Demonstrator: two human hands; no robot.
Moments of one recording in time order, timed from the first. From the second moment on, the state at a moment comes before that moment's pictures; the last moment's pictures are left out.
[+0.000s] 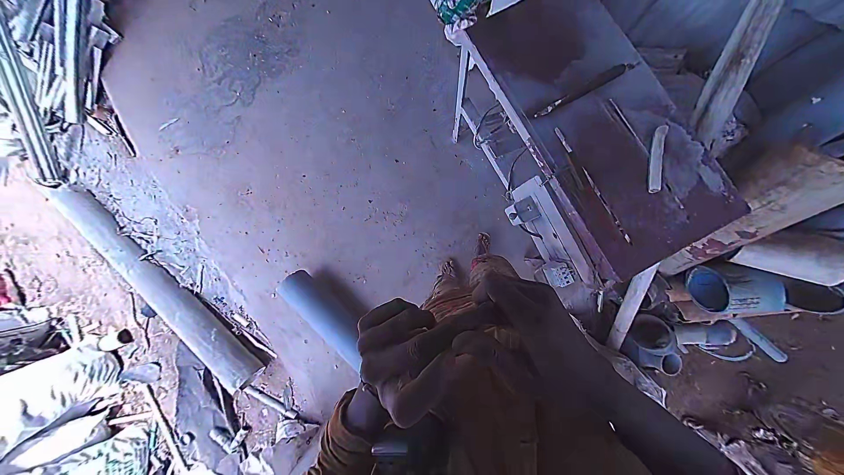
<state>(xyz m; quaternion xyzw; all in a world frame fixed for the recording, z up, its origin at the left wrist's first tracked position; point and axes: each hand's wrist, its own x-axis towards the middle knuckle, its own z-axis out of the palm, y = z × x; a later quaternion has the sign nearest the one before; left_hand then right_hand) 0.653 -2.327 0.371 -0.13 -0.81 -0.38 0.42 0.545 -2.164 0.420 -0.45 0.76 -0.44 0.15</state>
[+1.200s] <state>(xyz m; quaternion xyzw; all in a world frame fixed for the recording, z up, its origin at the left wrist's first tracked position) 0.355 -2.502 0.328 0.04 -0.84 -0.28 0.47 0.186 -2.368 0.356 -0.35 0.66 -0.61 0.25</state>
